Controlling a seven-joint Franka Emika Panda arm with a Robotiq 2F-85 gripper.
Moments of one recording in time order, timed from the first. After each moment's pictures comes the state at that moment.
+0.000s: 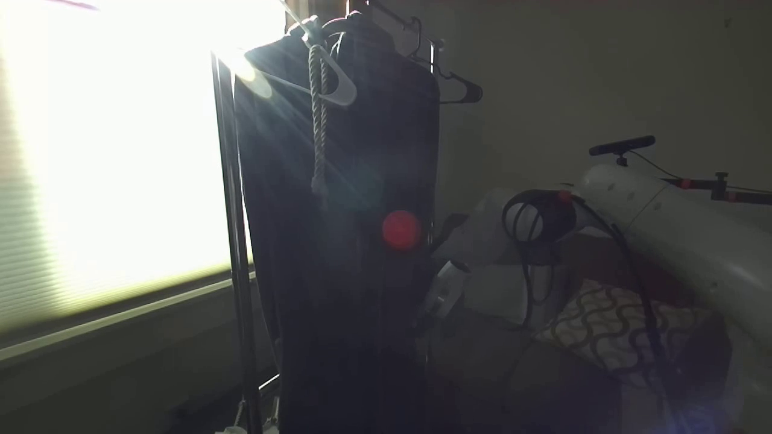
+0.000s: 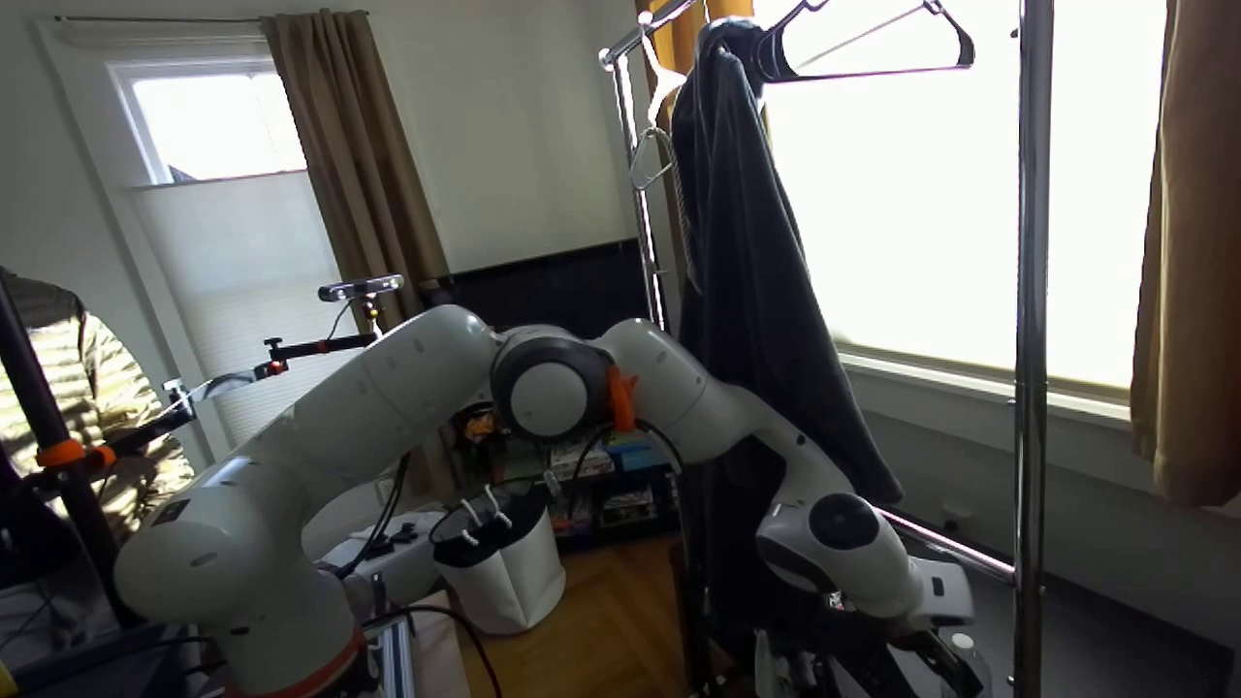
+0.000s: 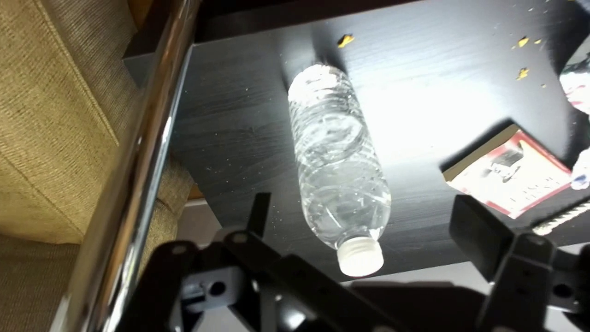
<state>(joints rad) -0.24 1.09 -0.04 -1.49 1.10 2.94 -1.18</state>
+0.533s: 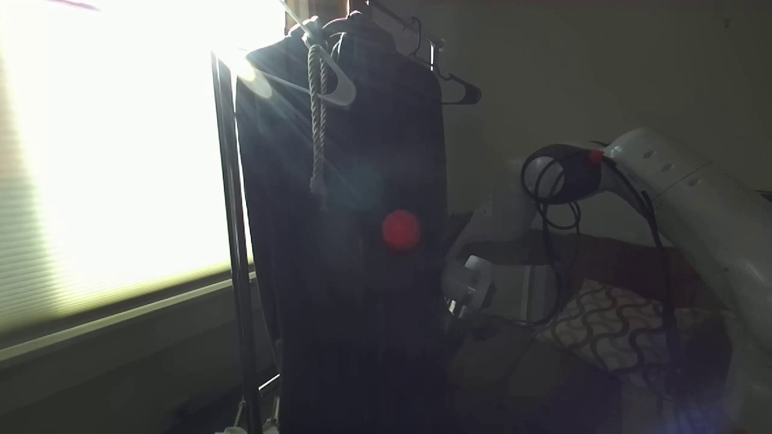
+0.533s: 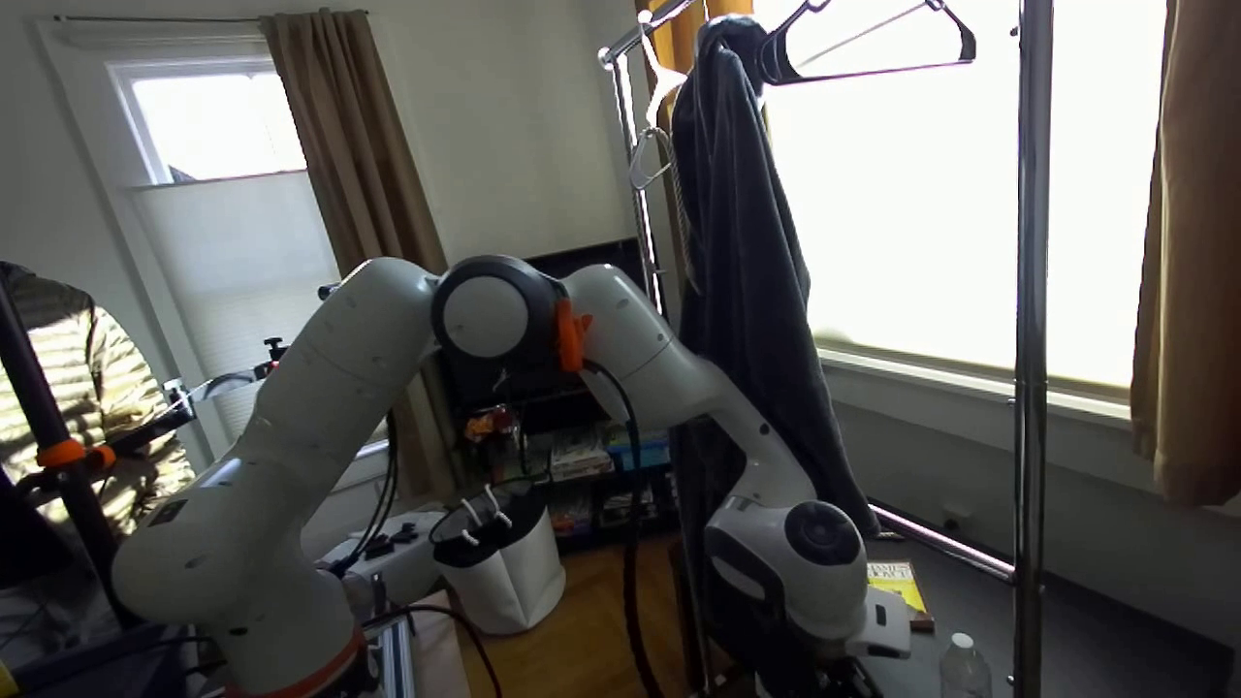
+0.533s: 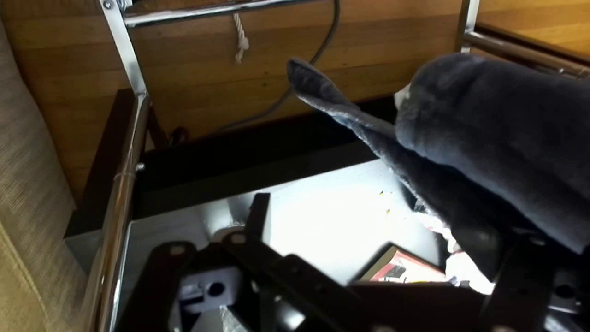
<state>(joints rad) -0.26 0.82 -0.08 -1.90 1.01 2.66 -1.18</state>
